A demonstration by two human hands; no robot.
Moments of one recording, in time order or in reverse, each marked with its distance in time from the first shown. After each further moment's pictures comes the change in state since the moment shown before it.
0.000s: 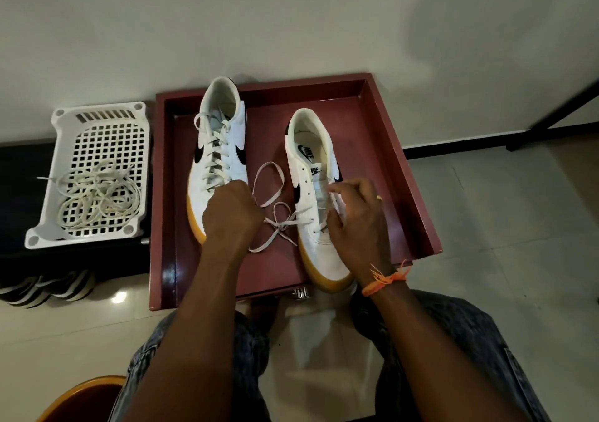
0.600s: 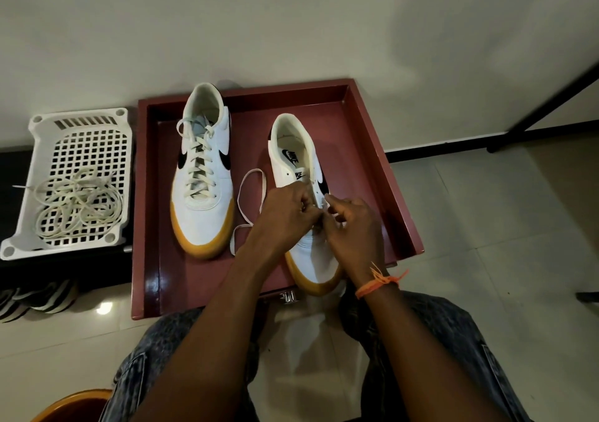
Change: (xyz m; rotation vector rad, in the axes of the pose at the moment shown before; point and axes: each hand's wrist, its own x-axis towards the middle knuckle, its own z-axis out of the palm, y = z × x) left_hand -0.022 0.067 0.032 -0.270 -0.129 0.451; right_hand -0.003 0.013 -0.006 0.073 -0.069 0.245
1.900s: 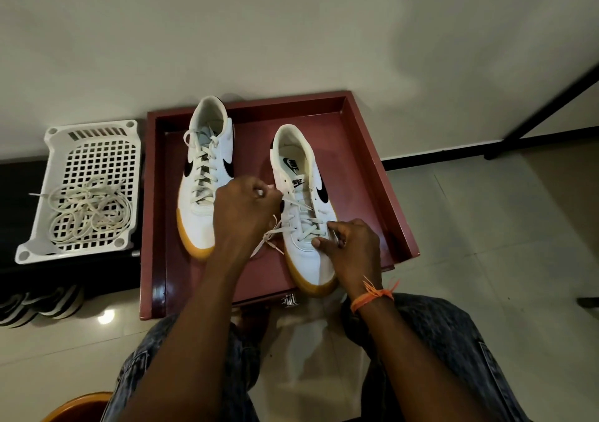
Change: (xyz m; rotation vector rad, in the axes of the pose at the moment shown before) left_hand -0.013 -0.007 -0.048 -0.041 0.342 -0.225; right_hand -0.022 0.000 -0.004 0.089 -0.018 0.171
